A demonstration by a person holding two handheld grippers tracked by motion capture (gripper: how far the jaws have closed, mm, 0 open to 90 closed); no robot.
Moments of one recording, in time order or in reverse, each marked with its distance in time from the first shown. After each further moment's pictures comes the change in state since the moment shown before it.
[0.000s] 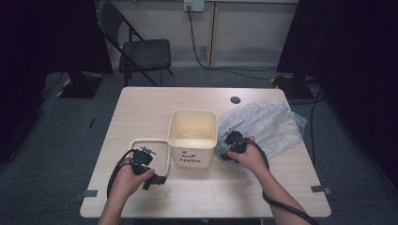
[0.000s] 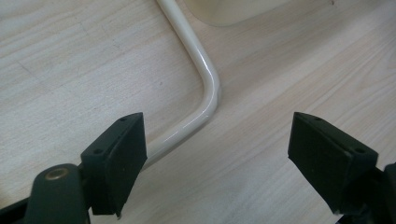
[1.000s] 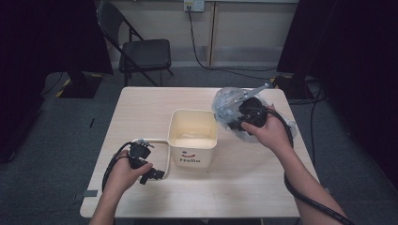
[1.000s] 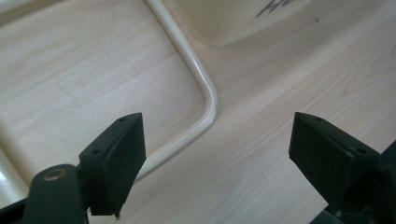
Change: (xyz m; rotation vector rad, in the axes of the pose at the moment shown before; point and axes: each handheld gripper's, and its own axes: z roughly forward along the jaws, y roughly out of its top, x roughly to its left) left arm -0.004 0.020 -0.035 -0.013 0.015 0.038; right arm 0.016 0.055 -0.164 -0.251 0.012 -0.091
